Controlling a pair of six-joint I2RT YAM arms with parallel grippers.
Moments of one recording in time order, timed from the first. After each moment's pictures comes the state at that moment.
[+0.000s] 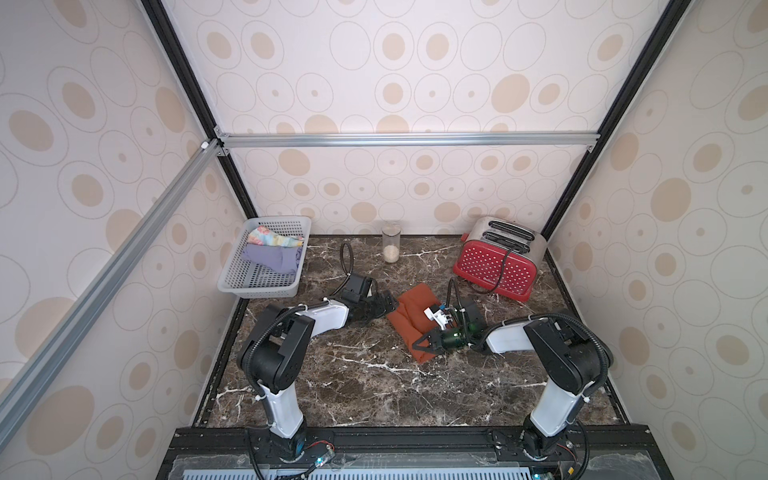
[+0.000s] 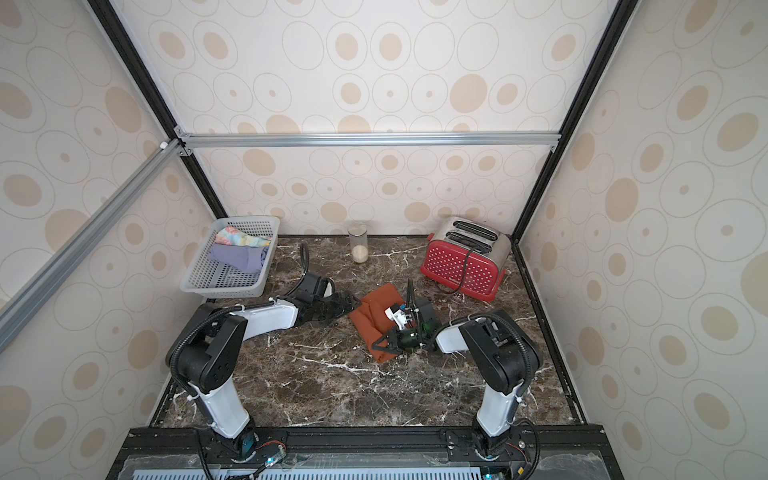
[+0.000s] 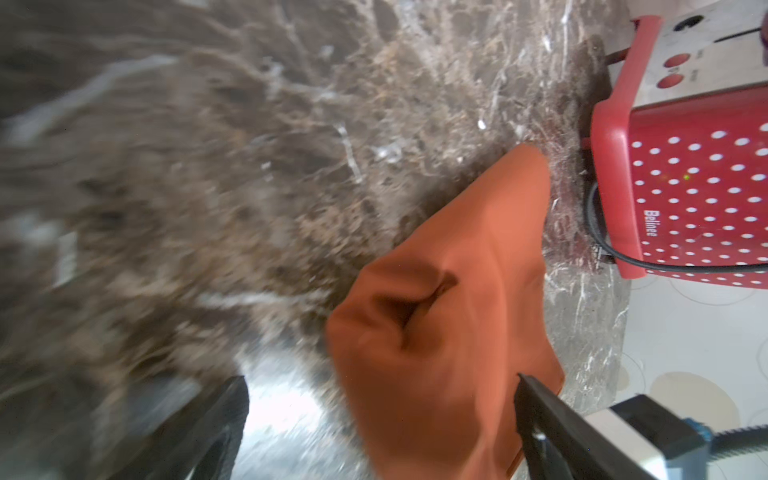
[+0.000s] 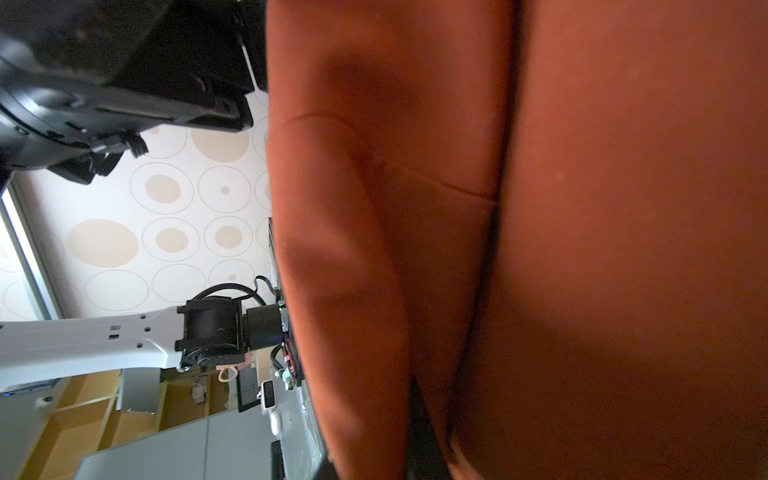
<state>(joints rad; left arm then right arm) -0.45 1.82 1.00 -0.03 0.30 -0.83 0.47 1.78 0.65 0.31 -0.93 0.69</state>
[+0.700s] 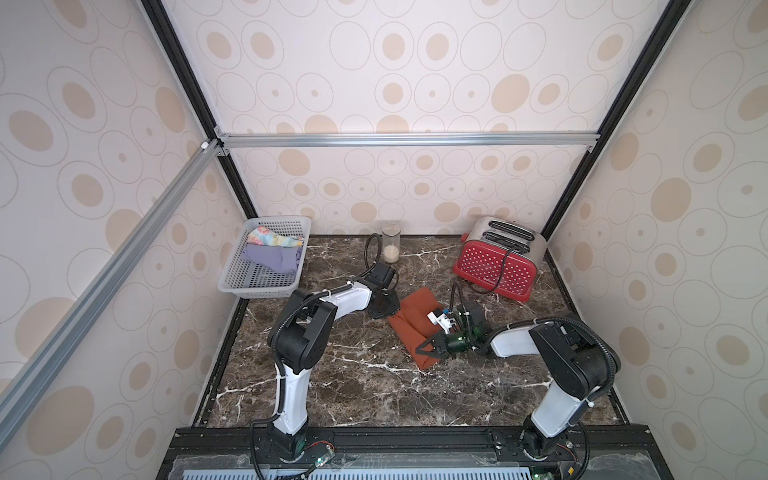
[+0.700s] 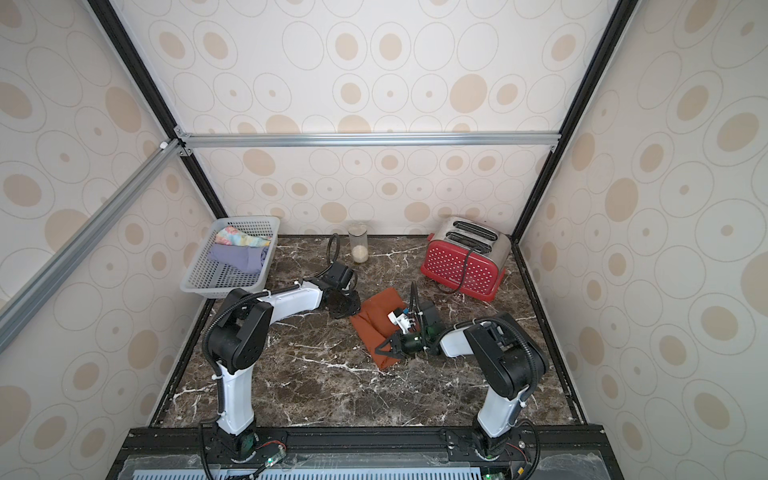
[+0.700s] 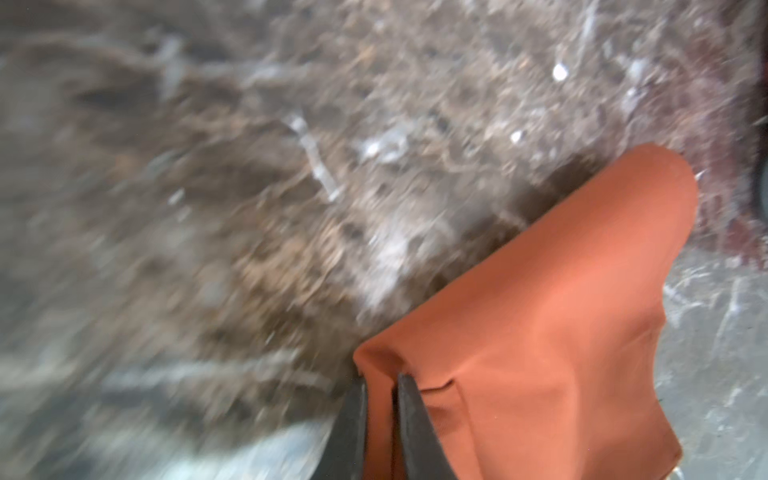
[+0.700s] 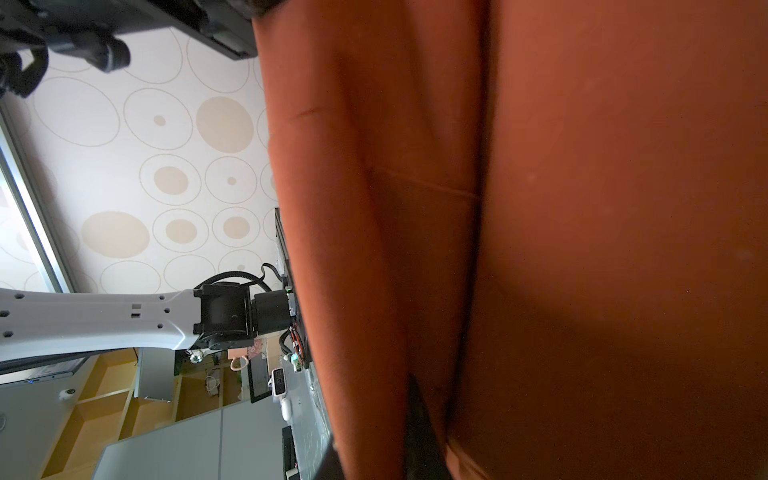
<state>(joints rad) -0.51 1.99 1.31 -0.46 0.12 -0.72 0.46 1.72 0.59 0.31 -0.95 0.70</state>
